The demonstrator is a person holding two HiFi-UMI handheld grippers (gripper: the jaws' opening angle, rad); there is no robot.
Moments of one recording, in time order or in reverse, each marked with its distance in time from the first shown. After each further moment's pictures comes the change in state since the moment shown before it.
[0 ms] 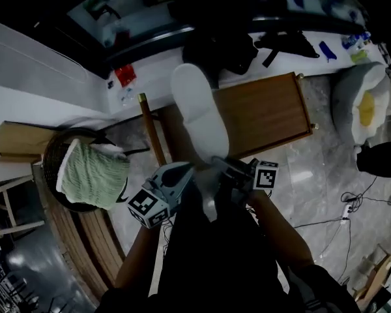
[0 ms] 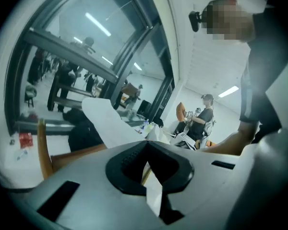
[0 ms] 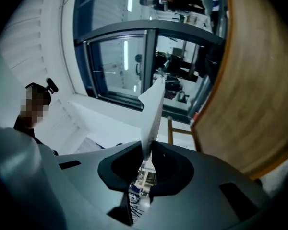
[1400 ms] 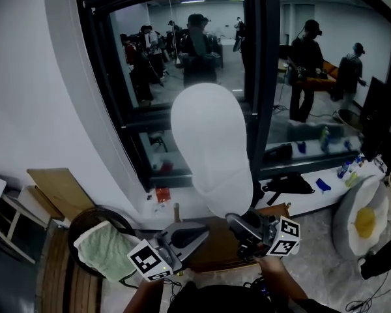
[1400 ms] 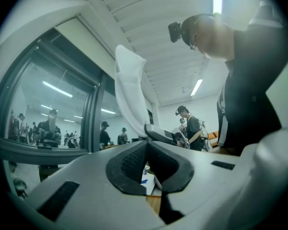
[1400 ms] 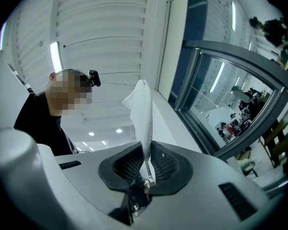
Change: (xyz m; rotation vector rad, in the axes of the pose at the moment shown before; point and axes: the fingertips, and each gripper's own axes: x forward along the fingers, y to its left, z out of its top) left arm -0.073 -0.189 0.236 0.599 -0.429 -0.079; right arm -0.026 0.387 0.099 -0.852 -0.132 0.643
